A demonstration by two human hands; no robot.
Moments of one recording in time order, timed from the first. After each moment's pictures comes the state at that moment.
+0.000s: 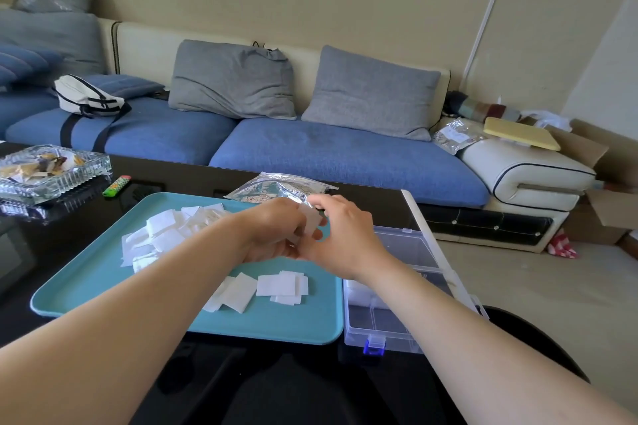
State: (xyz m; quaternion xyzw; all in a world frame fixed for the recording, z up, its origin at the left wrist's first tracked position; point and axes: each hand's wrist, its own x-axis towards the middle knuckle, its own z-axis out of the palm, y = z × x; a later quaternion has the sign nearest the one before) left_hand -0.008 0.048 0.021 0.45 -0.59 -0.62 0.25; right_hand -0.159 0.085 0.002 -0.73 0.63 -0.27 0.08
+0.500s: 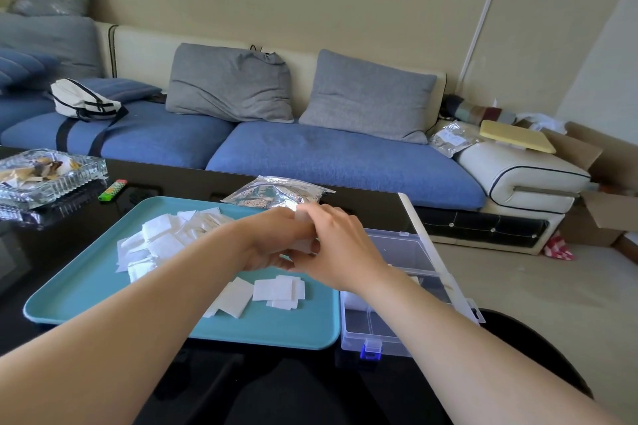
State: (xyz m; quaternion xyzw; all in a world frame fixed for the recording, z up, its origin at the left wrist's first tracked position) left_hand -0.011 0.046 0.014 0.45 -0.62 -0.60 0.20; right_hand -0.158 0.092 0.001 -0.79 0.57 -0.25 0.02
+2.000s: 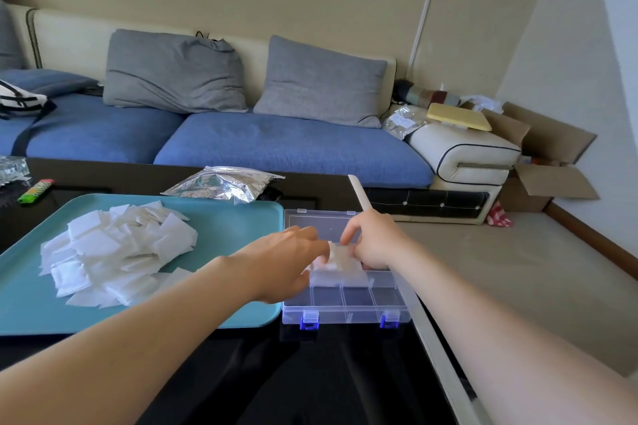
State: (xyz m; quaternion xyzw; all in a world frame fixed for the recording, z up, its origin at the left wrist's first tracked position) left_hand -0.081 0.102 -0.011 0.27 -0.96 -0.04 0.04; right_hand -0.289 0.131 -0.004 -0.61 0.77 -0.15 0.14
